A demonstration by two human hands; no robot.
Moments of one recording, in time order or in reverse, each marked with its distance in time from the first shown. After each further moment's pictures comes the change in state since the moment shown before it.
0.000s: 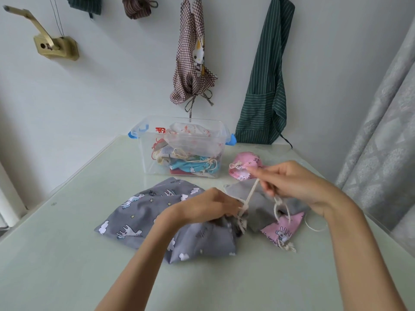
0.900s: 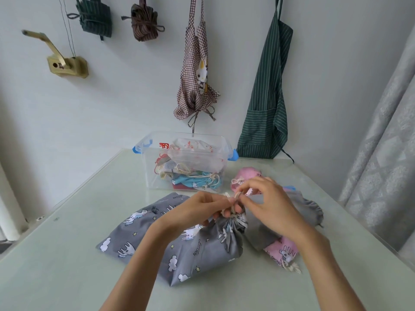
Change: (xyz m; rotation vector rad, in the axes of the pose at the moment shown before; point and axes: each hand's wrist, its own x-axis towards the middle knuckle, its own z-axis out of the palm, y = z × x) left_hand -0.019 0.013 -0.020 -0.287 0.132 0.009; right_hand 0.025 0.019 0.033 -0.446 0.317 -0.416
